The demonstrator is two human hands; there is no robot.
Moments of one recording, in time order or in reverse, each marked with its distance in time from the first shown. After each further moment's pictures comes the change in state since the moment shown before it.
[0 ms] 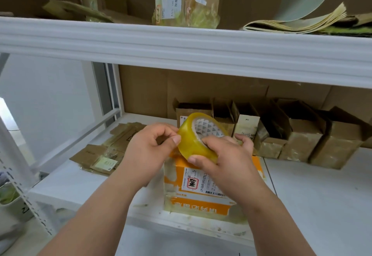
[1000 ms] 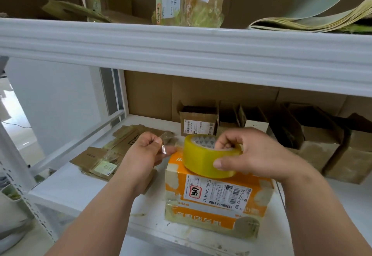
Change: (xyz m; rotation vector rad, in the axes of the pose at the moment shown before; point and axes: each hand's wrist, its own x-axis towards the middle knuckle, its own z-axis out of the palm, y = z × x) left_hand 0.024 -0.022 0.017 -0.322 0.033 -0.478; right_hand 0.050 0.050 -0.045 0.334 -0.421 -0.002
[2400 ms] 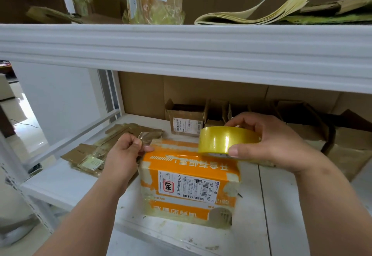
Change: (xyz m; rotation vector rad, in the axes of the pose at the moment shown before) left_hand -0.009 -0.017 0.037 0.088 0.248 0.084; right_hand -0.038 0.056 -0.062 0.137 0.113 -0.087
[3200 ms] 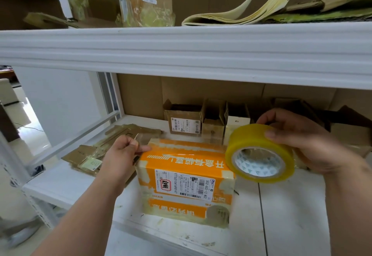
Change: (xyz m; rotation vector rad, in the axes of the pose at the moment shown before) left_hand -0.004 0.002 0.001 -0.012 -0.018 -0.039; right_hand -0.028 0.045 -0.042 0.355 0.071 0.095
